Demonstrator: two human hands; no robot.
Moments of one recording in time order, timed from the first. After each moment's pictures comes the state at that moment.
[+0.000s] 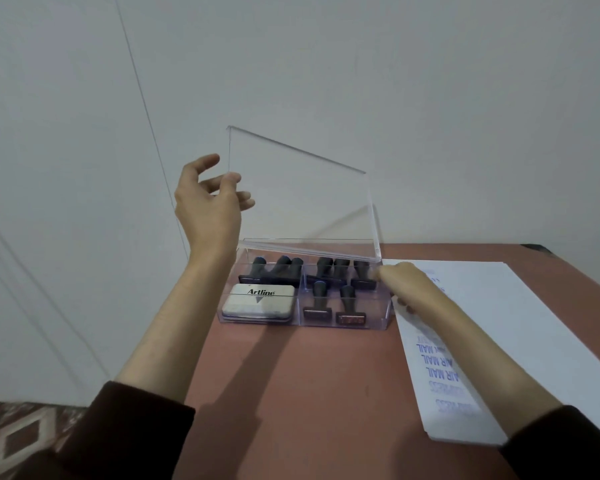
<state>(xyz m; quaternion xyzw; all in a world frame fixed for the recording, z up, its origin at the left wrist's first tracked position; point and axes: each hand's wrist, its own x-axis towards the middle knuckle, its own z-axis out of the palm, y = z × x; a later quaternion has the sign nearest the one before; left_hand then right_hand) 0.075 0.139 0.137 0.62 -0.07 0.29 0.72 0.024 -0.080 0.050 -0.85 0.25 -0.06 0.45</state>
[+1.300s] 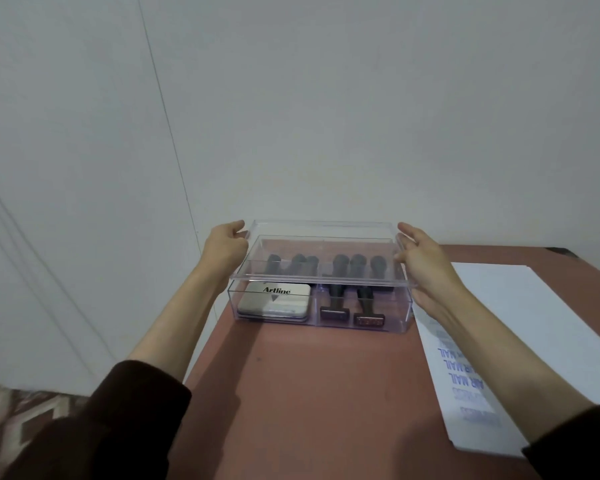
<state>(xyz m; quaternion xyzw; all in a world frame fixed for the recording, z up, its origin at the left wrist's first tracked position) 0.140 0.178 0.072 0.82 -0.02 0.04 0.57 0.040 -0.067 0.063 -0.67 0.15 -0.19 0.70</state>
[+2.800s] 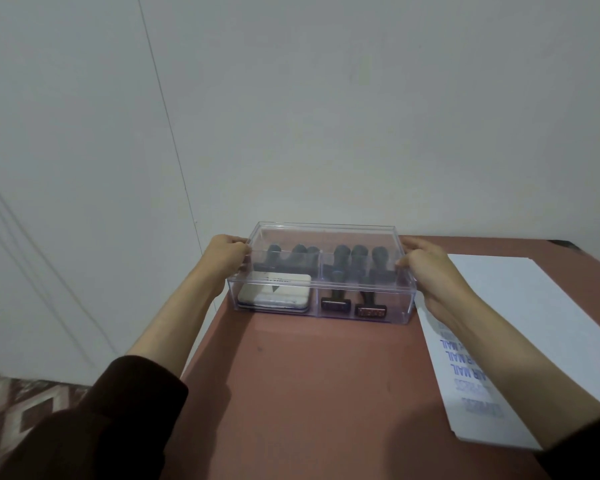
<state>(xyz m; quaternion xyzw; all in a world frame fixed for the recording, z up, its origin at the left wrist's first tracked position) 0.137 0.179 0.052 0.80 0.00 -0.01 0.59 0.036 -0.073 0.047 -0.74 0.20 -0.15 0.62</state>
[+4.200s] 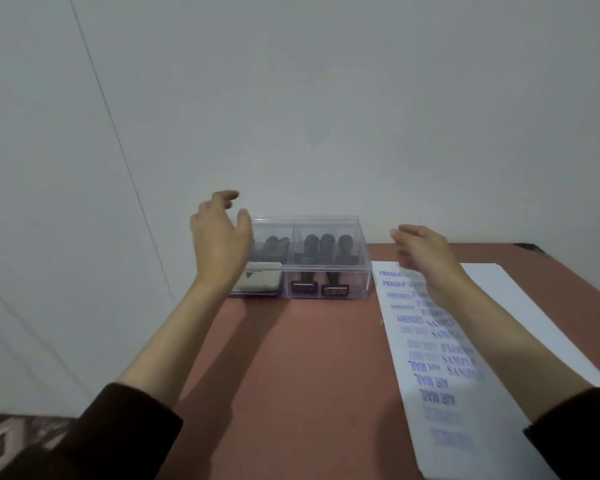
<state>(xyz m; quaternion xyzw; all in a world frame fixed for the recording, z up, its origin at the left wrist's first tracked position) 0.126 0.111 0.085 0.83 -0.09 0.30 0.47 0.058 -0.136 0.058 -0.73 0.21 -0.21 0.61</state>
